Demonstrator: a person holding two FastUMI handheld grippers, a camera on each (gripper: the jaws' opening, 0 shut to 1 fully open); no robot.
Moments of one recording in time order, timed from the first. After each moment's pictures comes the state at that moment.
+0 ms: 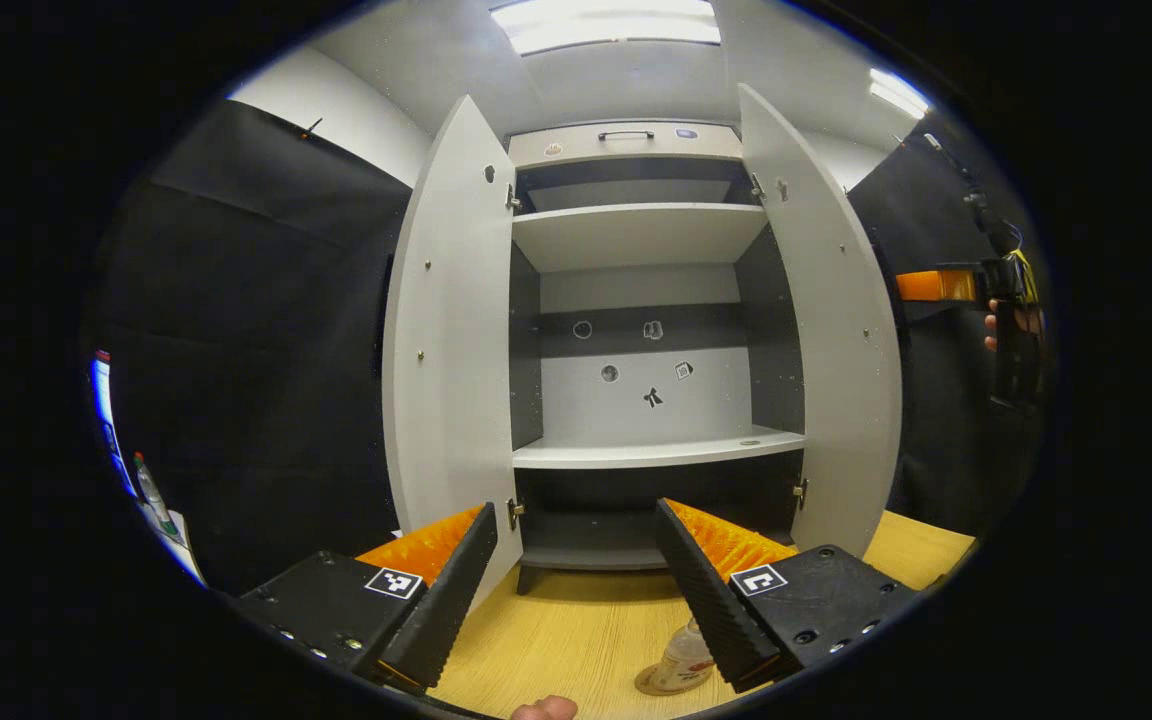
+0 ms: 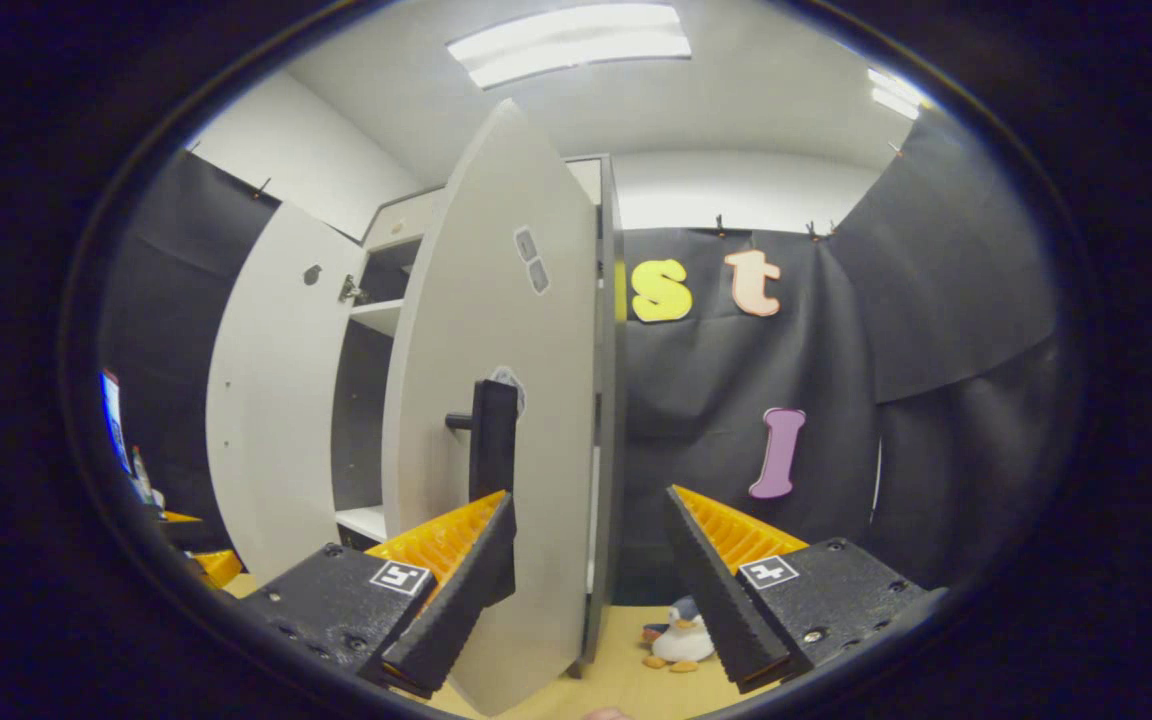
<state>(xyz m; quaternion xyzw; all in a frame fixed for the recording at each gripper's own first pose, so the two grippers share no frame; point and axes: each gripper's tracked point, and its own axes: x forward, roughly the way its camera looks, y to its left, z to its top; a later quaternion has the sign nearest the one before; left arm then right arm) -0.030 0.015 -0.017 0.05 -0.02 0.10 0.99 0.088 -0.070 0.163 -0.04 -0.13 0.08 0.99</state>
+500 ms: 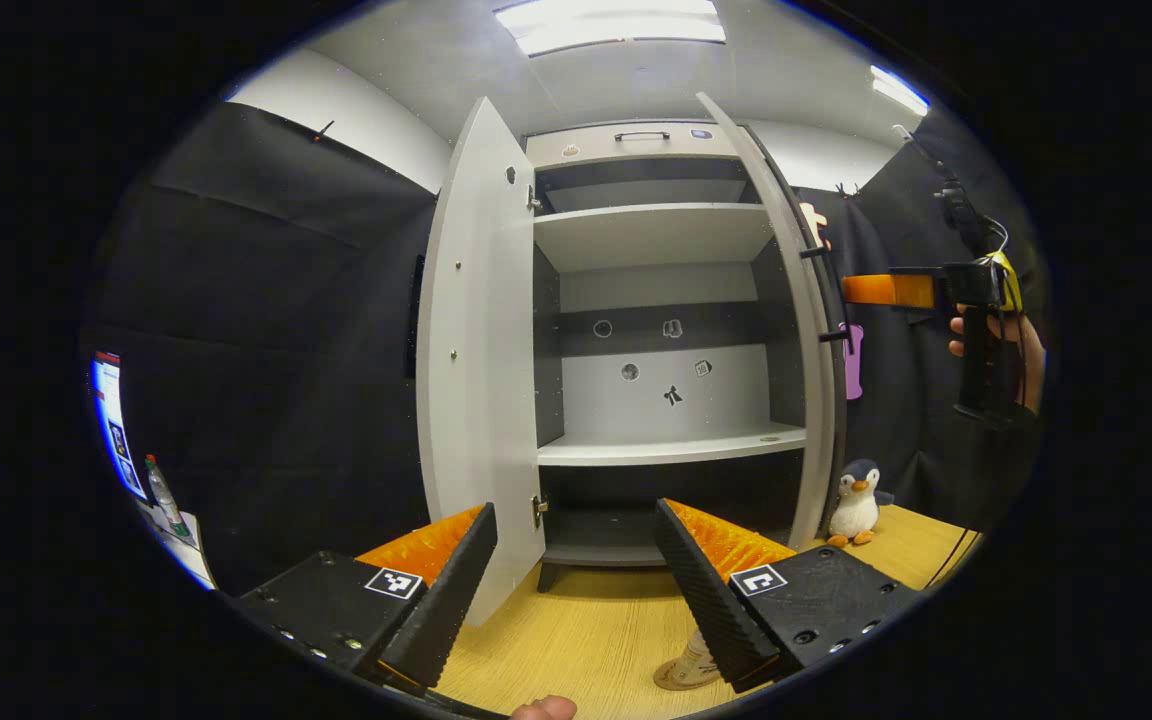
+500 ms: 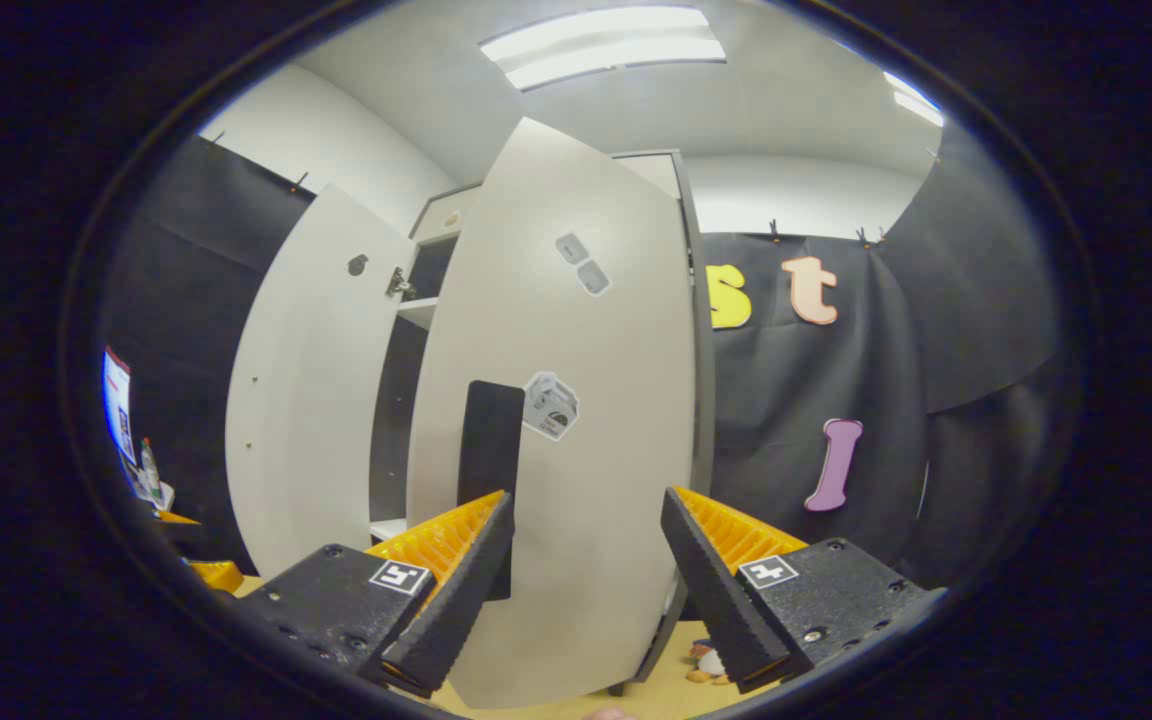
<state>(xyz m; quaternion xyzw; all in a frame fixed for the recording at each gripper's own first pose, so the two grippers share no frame) -0.042 0.036 -0.019 0.05 -0.02 0.13 0.99 0.129 0.011 0.160 -0.06 -0.15 0.13 0.98</state>
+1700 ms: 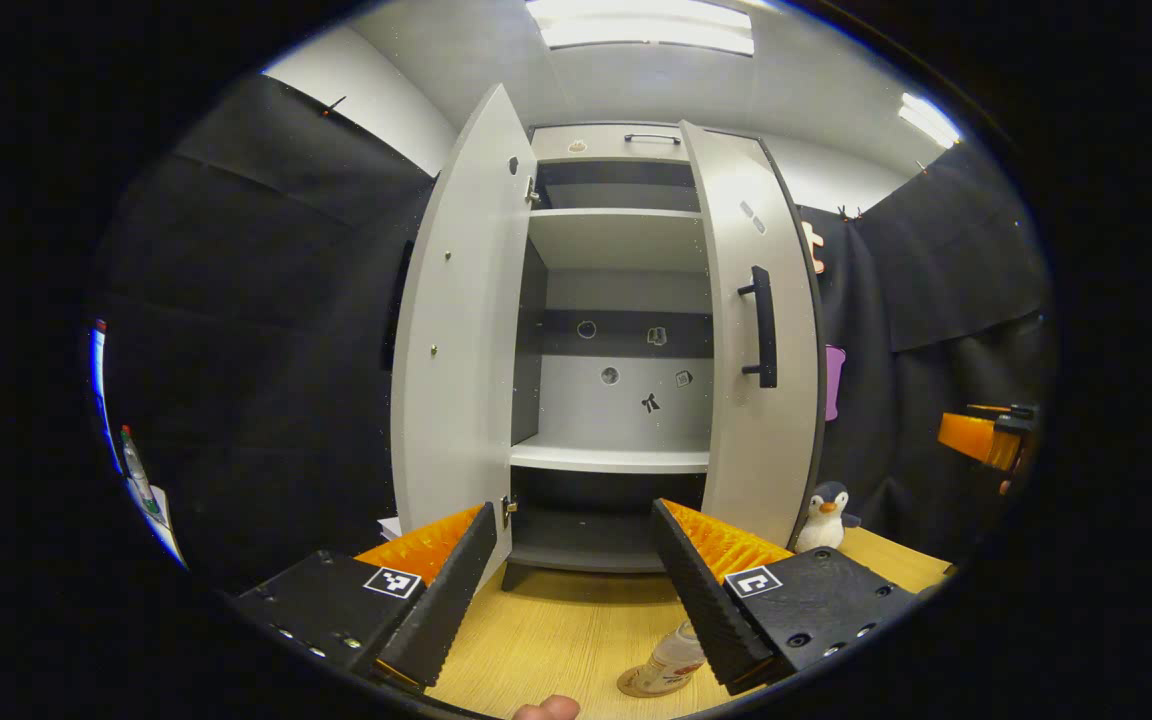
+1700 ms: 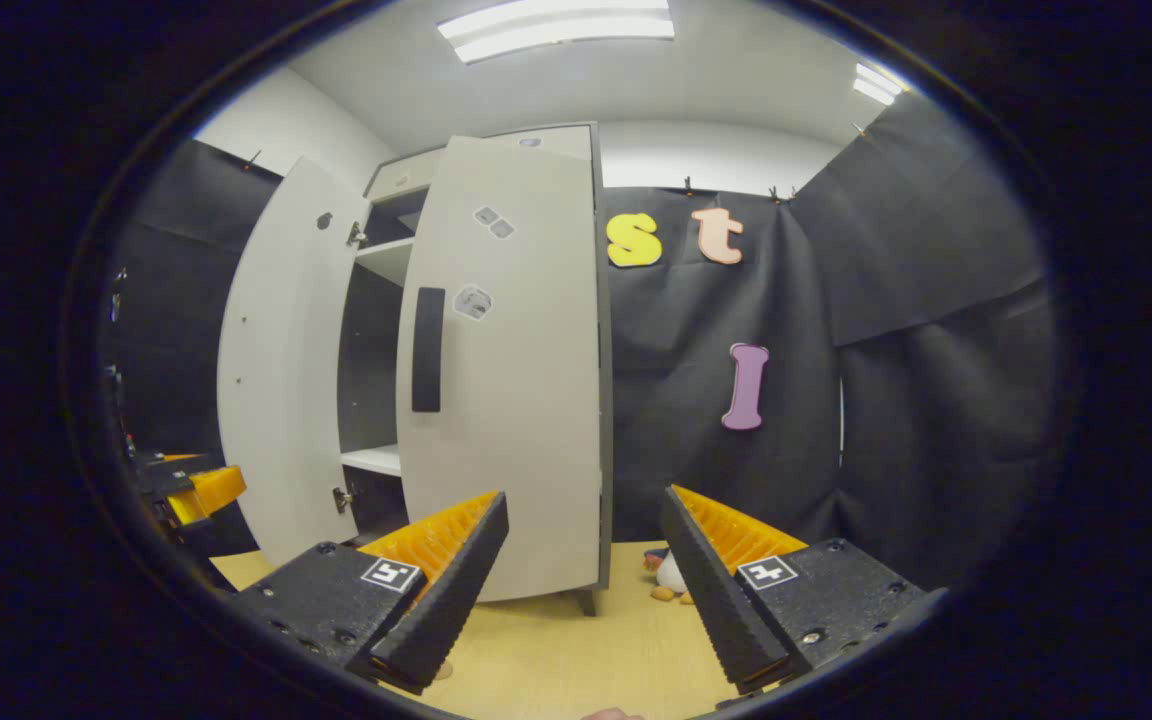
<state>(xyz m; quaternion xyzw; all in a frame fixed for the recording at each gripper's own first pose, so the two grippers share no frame) -0.027 0.020 -0.005 0.01 -0.02 0.08 1.00 0.011 -0.080 0.025 -0.02 -0.06 0.00 1.00</state>
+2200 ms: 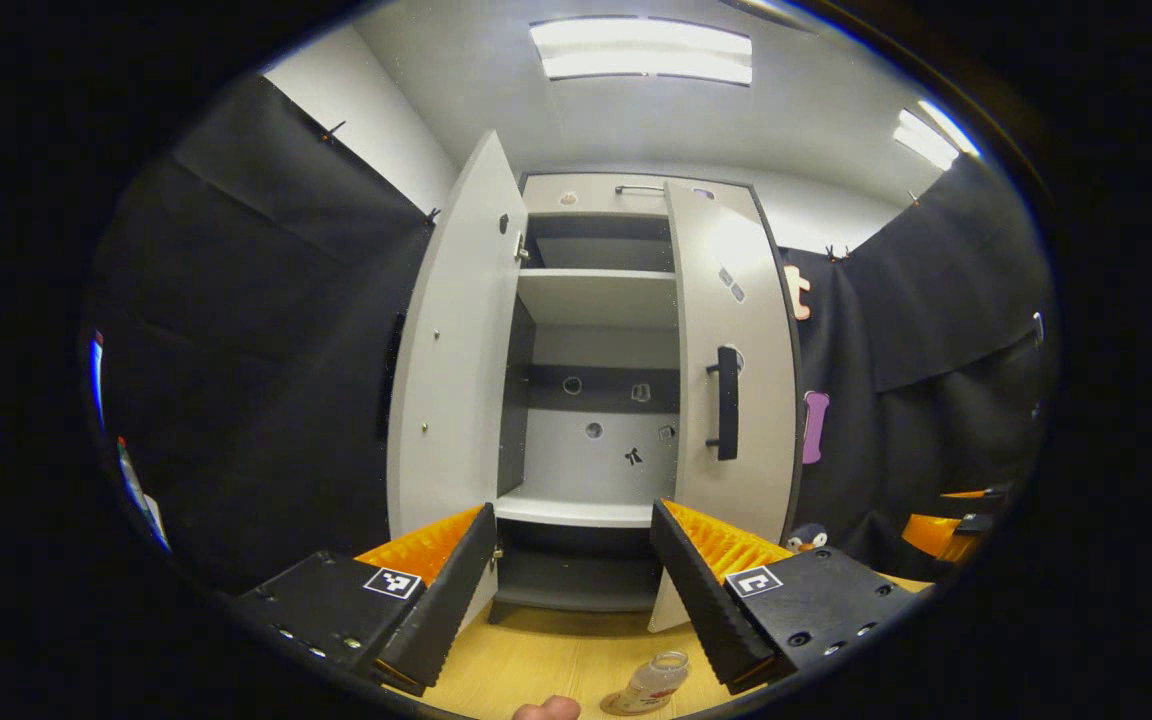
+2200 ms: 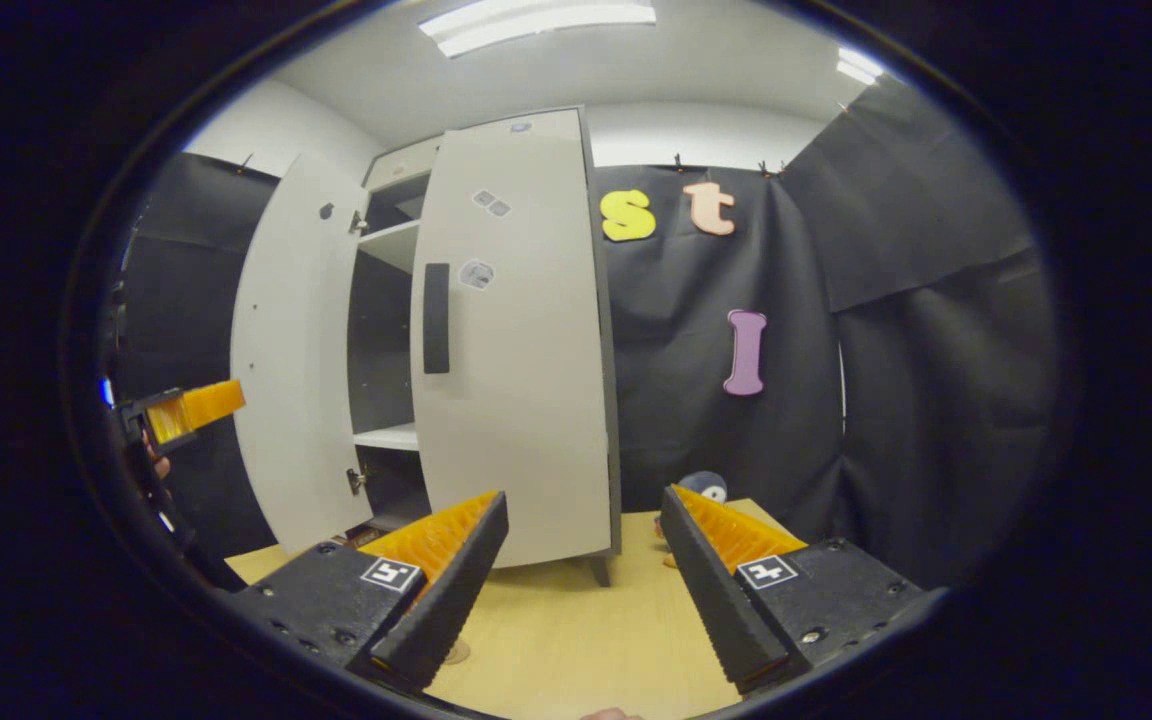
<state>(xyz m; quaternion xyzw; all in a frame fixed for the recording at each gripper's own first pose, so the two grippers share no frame) -0.045 0.028 0.071 0.00 -0.10 0.08 0.99 0.004 -0.063 0.009 0.00 -0.05 0.03 1.00</state>
